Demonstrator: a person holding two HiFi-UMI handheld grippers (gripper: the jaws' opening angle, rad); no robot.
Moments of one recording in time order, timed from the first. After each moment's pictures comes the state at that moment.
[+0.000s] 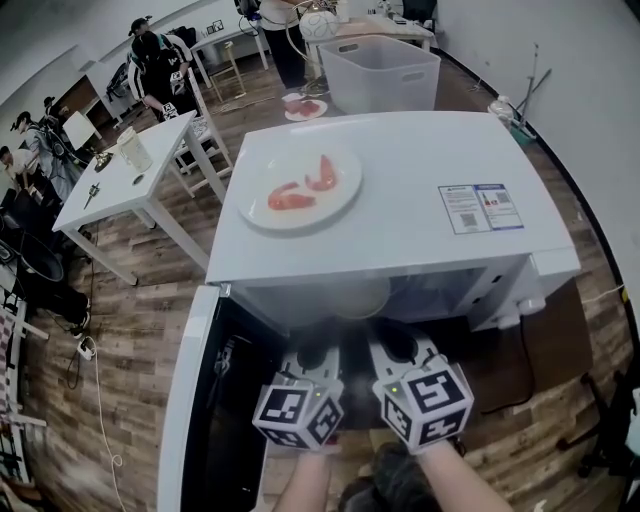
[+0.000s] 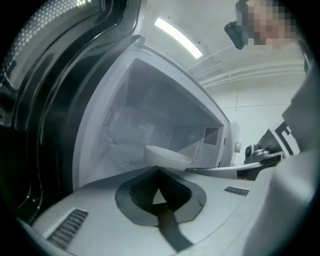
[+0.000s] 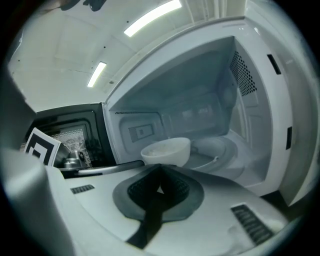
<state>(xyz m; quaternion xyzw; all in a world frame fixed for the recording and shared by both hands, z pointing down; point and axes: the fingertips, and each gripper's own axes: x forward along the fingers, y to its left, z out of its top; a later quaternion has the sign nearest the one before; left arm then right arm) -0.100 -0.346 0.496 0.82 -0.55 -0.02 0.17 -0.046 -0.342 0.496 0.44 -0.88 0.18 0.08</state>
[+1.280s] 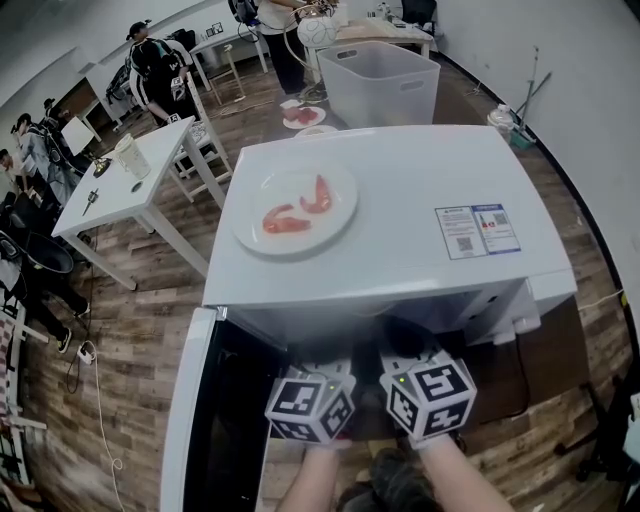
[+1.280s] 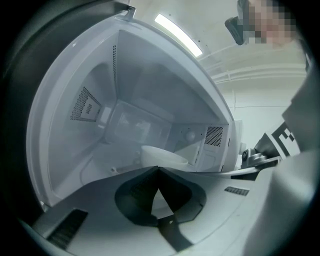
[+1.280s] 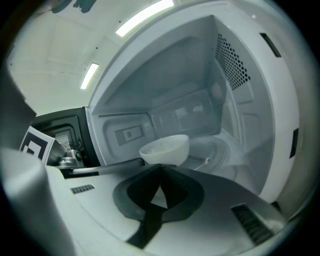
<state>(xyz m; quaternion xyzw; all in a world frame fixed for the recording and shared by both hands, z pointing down) -0.074 -0.376 0.493 0.83 -0.53 -0.02 0.18 -0.026 -0.373 0.500 0.46 -0.86 0.20 0.07</state>
